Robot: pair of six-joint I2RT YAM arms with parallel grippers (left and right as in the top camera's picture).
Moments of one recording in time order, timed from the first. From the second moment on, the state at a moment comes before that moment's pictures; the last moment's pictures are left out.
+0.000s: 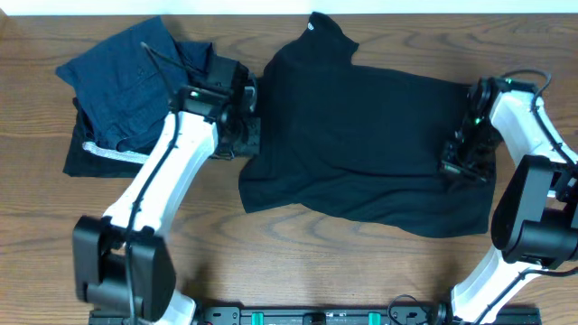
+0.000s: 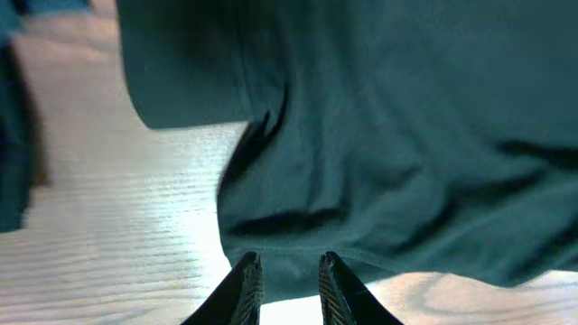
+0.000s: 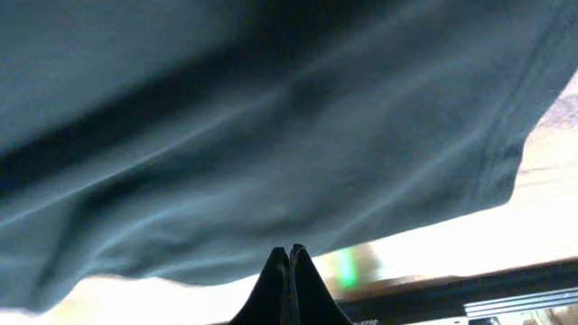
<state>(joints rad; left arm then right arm) -0.29 1.72 1.36 -1.01 0.16 -0.25 -0.16 1.96 1.38 -1.34 -0.04 0.30</state>
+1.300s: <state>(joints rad) -0.28 2.04 1.35 -0.41 0.18 -0.26 -0.38 2.05 1.31 -0.49 -0.03 0.27</state>
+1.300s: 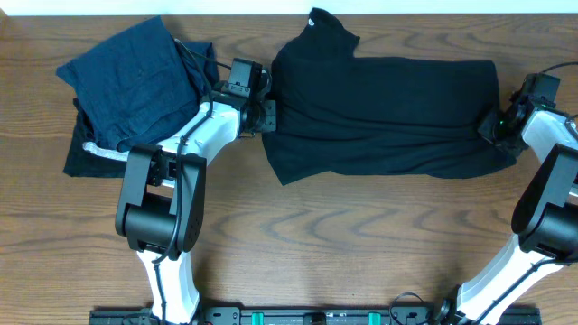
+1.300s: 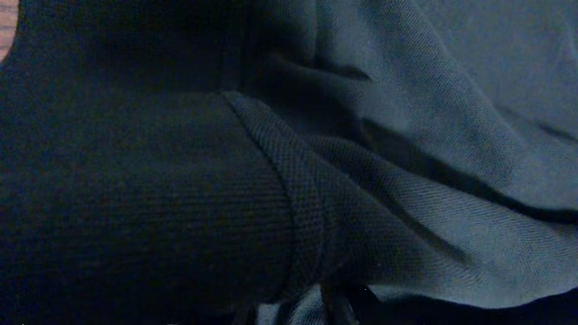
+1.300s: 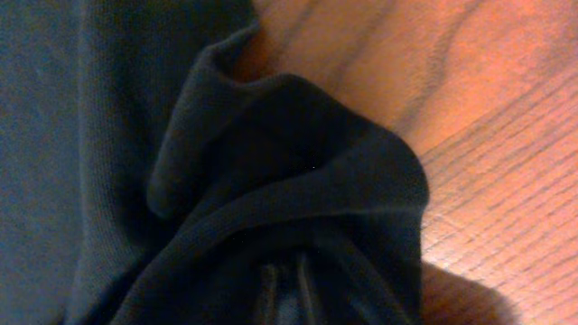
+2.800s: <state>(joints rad) -0.45 1.88 1.22 -0.73 0.18 -0.47 -0.38 2.07 1.35 -0.53 -0.14 0.25</state>
